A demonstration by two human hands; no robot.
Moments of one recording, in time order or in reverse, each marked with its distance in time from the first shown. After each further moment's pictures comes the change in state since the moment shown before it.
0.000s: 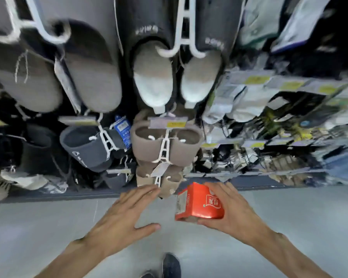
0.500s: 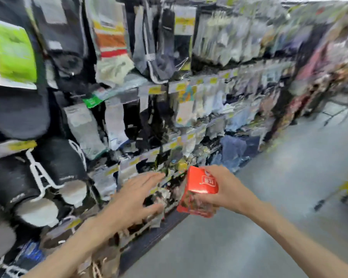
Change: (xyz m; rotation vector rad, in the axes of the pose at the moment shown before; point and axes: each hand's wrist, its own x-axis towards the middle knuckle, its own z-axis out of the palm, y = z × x) left_hand 0.184 0.341 -0.167 0.113 -0.005 0.684; right_hand -0.242 0.007 -0.318 0.003 0.518 0.402
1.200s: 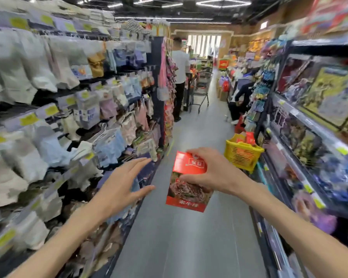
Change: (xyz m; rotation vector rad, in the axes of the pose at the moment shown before) left_hand 0.522 0.240 0.183 -0.197 -0.082 0.515; right_hand -0.059 0.366 -0.286 -0.091 0.415 0.464
